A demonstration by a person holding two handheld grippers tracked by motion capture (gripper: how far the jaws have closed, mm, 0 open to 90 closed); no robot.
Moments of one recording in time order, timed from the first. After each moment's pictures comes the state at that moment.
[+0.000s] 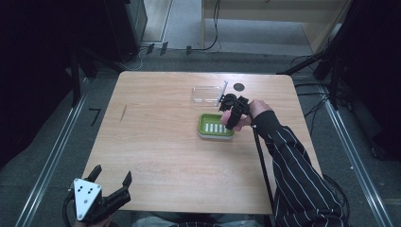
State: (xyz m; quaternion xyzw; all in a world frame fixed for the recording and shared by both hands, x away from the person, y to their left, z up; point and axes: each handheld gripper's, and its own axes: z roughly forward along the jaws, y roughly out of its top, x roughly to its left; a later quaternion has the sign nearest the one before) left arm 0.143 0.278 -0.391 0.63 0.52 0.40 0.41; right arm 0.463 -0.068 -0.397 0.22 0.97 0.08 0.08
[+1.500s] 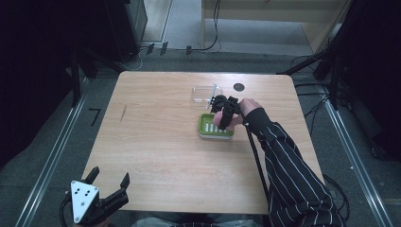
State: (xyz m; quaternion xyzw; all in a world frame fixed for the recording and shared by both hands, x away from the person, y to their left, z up) left arm 0.139 0.283 -0.392 0.63 0.52 0.40 0.41; right arm 0.474 -0.042 -0.410 0.16 0.98 0.07 0.07
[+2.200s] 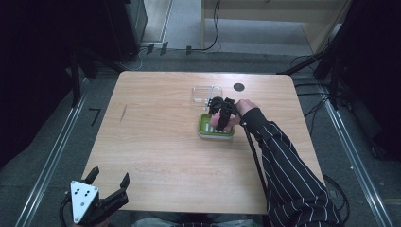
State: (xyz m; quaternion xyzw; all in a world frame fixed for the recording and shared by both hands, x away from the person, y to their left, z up) left arm 0.139 0.283 -0.392 0.63 0.52 0.40 0.41; right arm 0.481 -0.034 -0.426 0.14 0.99 0.08 0.07
